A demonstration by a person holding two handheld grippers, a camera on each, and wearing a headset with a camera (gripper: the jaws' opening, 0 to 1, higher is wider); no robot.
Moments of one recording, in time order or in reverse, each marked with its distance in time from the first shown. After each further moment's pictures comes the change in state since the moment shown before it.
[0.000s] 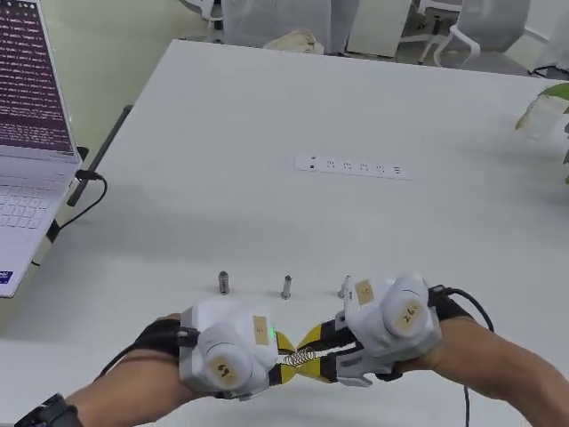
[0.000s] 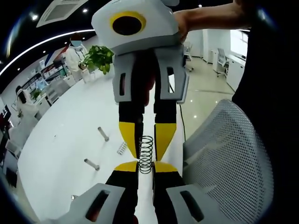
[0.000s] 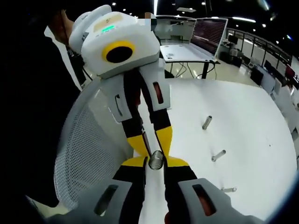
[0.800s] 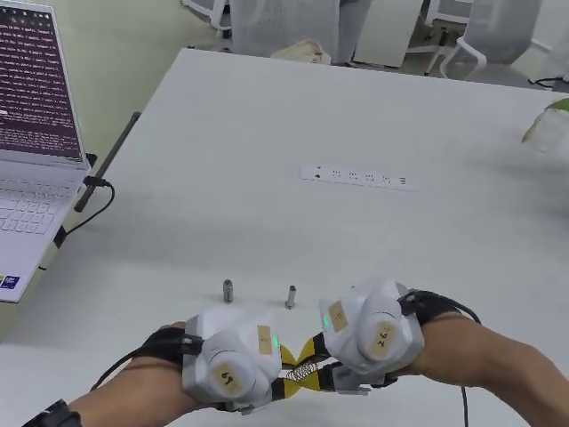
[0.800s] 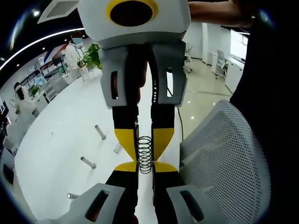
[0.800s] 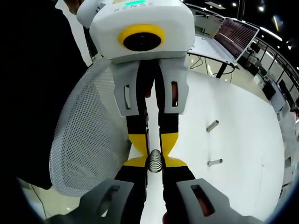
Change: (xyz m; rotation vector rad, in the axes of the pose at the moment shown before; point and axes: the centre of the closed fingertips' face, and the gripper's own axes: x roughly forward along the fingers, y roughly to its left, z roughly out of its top) left arm 0.001 -0.005 -0.002 -0.033 0.000 -0.028; right arm 0.003 0.003 -0.003 -0.179 0.152 0.034
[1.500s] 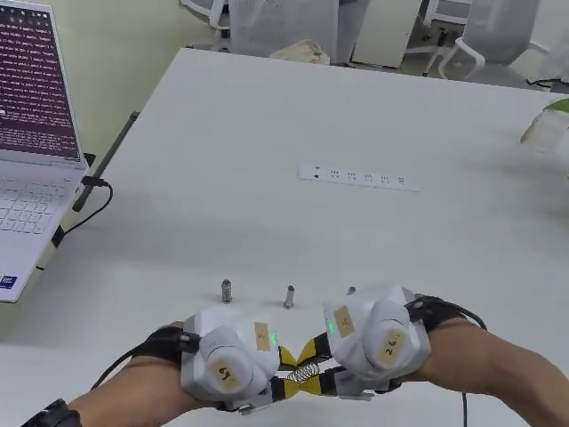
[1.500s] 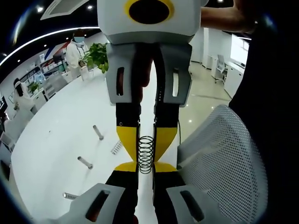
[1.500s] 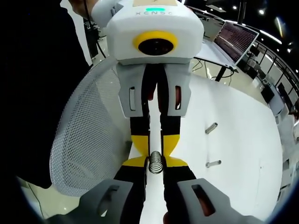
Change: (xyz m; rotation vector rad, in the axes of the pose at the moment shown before) left arm 0.001 -0.002 0.002 -0.031 -0.016 -0.019; right arm -0.003 0.002 0.002 -0.026 -0.021 -0.021
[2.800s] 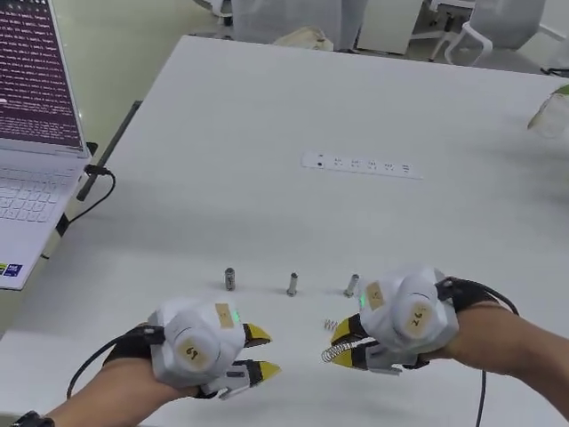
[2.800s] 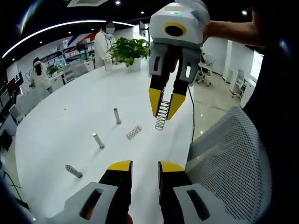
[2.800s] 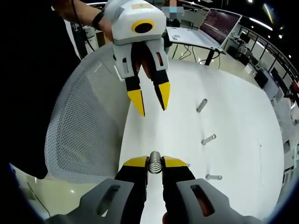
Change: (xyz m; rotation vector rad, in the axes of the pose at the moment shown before) left arm -0.021 0.026 -0.036 -0.196 -0.020 0.147; right arm -0.015 -0.016 -0.047 0.113 0.056 -0.041
